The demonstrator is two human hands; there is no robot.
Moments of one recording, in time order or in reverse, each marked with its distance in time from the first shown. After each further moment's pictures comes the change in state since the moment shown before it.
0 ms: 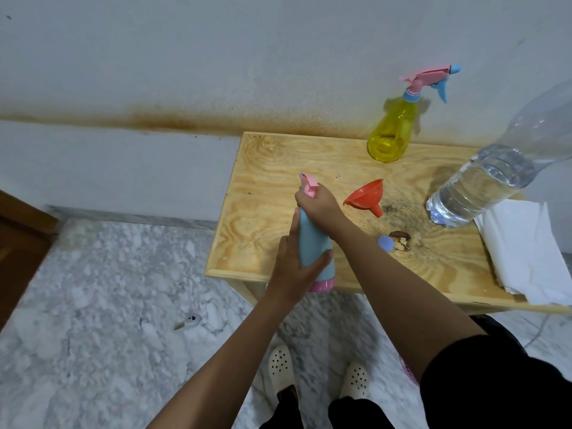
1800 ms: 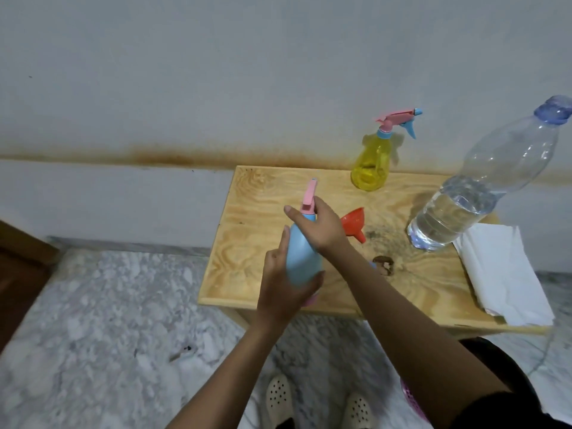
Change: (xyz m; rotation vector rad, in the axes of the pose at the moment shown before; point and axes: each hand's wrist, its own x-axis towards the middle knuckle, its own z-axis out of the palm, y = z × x) left_hand -0.002 0.051 -0.005 0.328 0.111 0.221; right_hand -0.033 -0.028 -0.038 0.024 0.139 -0.198
